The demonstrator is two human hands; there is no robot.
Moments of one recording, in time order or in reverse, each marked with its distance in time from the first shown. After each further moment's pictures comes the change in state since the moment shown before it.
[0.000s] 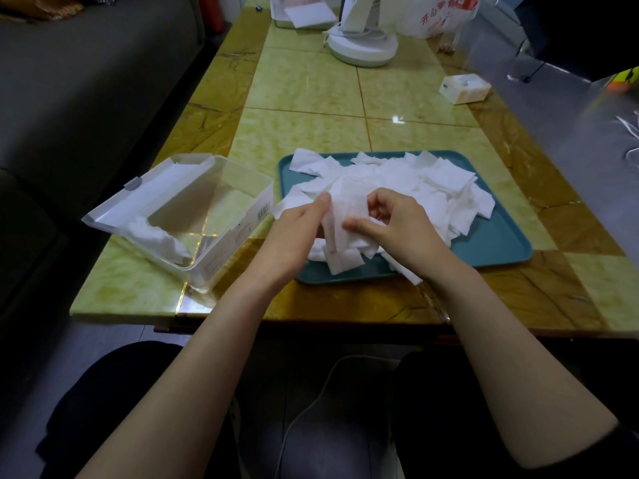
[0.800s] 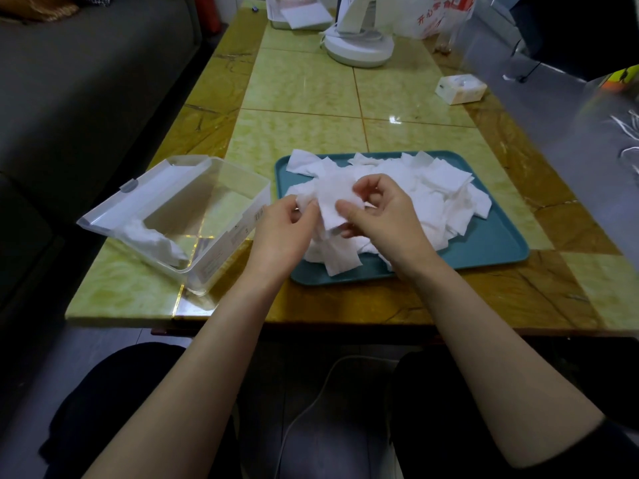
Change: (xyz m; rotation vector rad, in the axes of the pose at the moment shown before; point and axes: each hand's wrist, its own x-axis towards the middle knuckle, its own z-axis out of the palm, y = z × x) left_hand -0.003 0.002 0.000 -0.019 0.207 0.092; right_hand -0.005 -0.024 0.012 0.574 0.057 0.056
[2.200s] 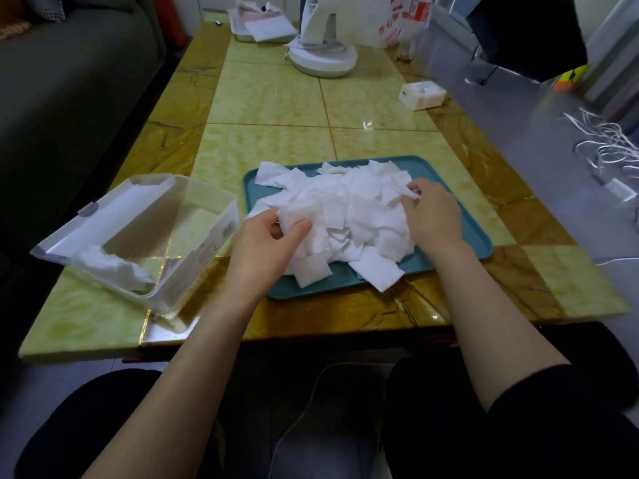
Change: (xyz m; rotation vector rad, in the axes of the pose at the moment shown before) left_hand 0.005 0.000 0.011 0.083 -0.029 0.033; right_hand 0.048 0.046 -0.114 -1.091 0.438 0.070
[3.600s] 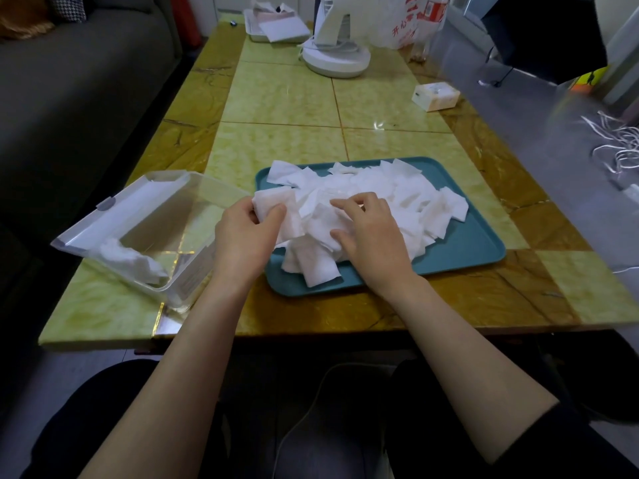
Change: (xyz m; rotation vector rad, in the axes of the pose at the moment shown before) left_hand 0.011 -0.005 -0.019 0.066 0.244 -0.026; right_hand -0.067 -0.069 0.021 0.077 -0.049 -0.488
